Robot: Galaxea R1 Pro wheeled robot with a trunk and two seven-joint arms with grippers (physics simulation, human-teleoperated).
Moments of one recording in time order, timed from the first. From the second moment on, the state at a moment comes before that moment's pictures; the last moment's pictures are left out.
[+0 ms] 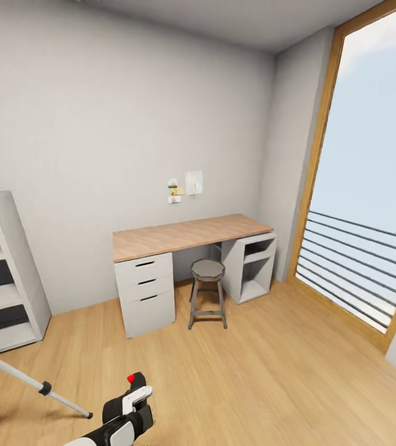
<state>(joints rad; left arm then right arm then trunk) -0.60 -0.10 -0.11 0.00 0.53 -0.02 0.05 -0.43 -0.03 -0.12 0.03 0.16 0.00 0.09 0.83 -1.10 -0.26</state>
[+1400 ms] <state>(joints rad) -0.60 -0.10 -0.11 0.00 0.54 -0.02 0.05 -0.43 -0.03 -0.12 0.03 0.16 0.00 0.09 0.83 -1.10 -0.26</state>
